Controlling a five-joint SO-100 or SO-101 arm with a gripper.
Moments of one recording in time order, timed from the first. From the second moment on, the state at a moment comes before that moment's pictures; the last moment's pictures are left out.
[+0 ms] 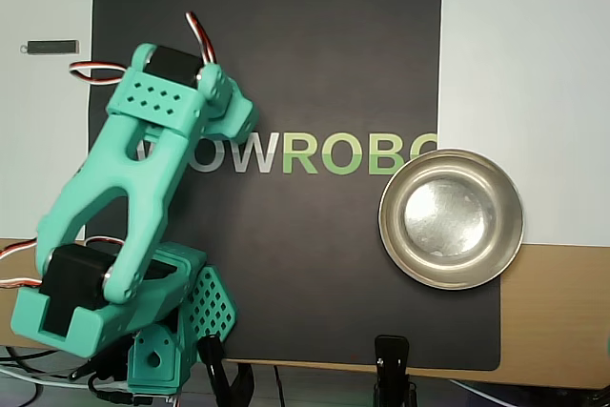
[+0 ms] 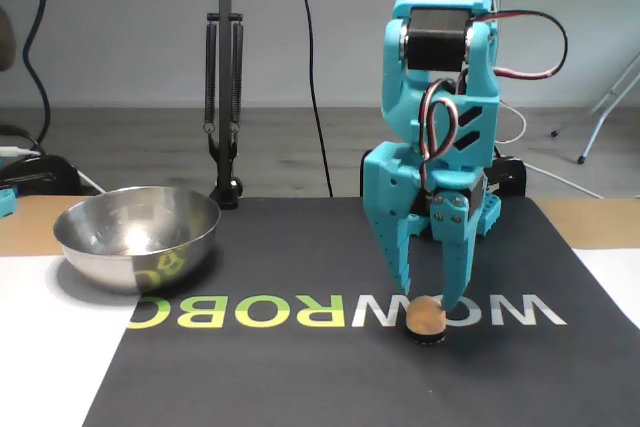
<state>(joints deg) 15.1 89.3 110.6 70.0 -80.7</state>
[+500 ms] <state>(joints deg) 15.1 86.6 110.6 66.4 -80.7</state>
